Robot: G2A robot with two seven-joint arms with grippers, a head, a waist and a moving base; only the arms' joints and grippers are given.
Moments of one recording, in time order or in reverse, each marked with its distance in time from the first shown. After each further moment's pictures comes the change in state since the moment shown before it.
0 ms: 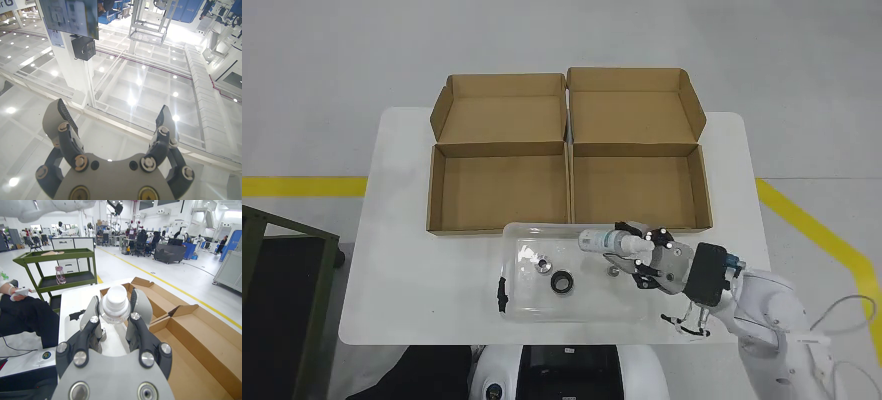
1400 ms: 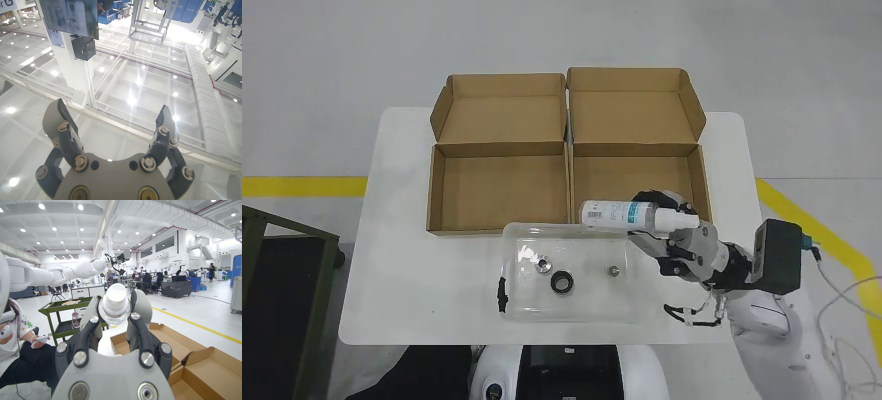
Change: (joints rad) left arm 0.000 0.000 0.000 0.000 0.000 0.000 0.000; right arm 0.095 -0.003 -0.044 -0.015 0.236 0.061 -0.064
